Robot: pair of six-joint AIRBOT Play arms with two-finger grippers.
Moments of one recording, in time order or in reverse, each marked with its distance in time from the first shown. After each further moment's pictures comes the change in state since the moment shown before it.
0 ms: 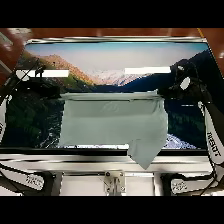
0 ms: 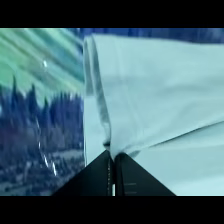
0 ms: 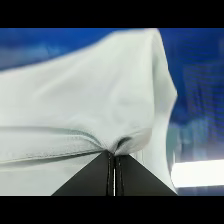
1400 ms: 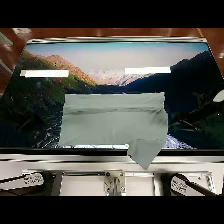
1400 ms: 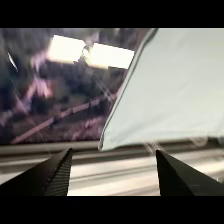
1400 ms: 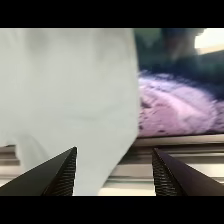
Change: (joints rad) left arm 0.404 0.301 -0.428 -0.076 -0.395 0.060; right arm -0.294 0.312 -0.268 0.151 0.579 -0.112
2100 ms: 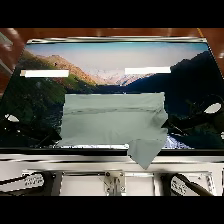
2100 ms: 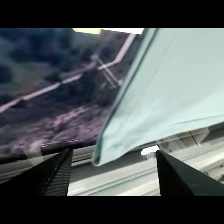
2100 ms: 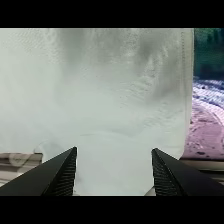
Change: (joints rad) left arm -0.103 0.010 -0.369 -0.083 0.222 0.125; right arm 0.003 0.053 -0.206 0.161 -0.173 -0.064
